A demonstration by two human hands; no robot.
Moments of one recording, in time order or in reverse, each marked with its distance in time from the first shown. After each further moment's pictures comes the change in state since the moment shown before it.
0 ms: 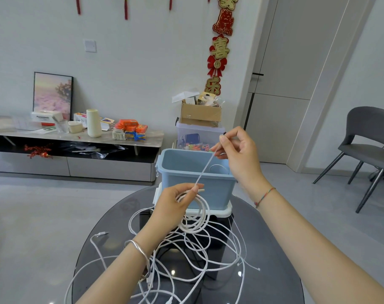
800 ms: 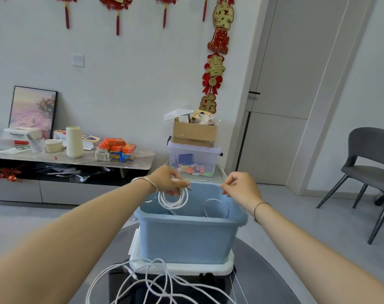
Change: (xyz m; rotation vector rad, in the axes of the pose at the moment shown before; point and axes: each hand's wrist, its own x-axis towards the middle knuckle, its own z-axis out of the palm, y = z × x) left_hand 0.256 -0.056 -0.018 0.373 -0.324 -0.150; right_hand 0.115 0.157 -0.025 -0.624 -0.079 0.336
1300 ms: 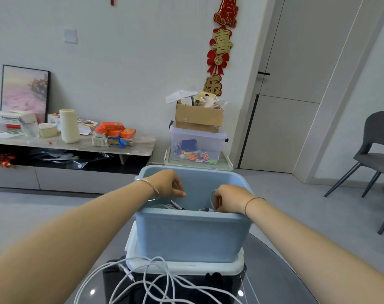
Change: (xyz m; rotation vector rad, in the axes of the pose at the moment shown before) left_hand 0.043 -0.062 0.026 0.470 -0.109 0.019; right_hand 0.033 0.026 0.062 -0.747 -0.611 -0.205
